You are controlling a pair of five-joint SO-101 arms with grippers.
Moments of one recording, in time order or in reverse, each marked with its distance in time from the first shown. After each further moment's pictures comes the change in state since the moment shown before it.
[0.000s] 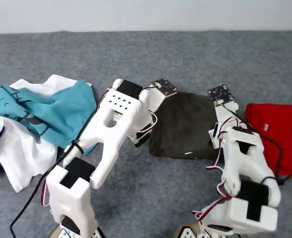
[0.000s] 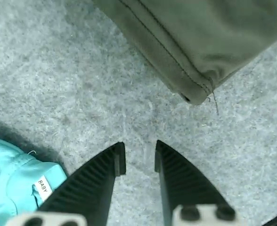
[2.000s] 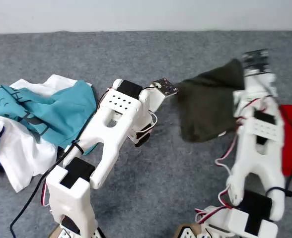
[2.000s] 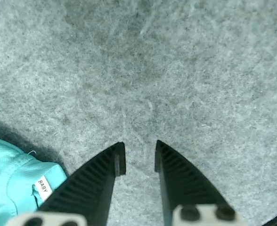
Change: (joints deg) left arm 0.0 0.0 0.0 0.0 0.0; right arm 6.9 -7.5 -17.1 -1.4 -10.1
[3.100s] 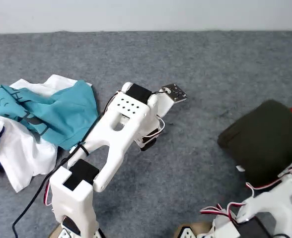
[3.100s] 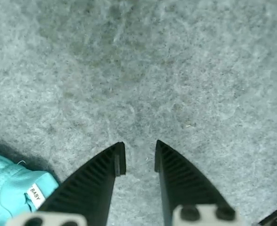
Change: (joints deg) left arm 3.8 0.0 0.0 0.3 -0.2; right arm 37.5 -13.3 22.0 17.1 -14.0
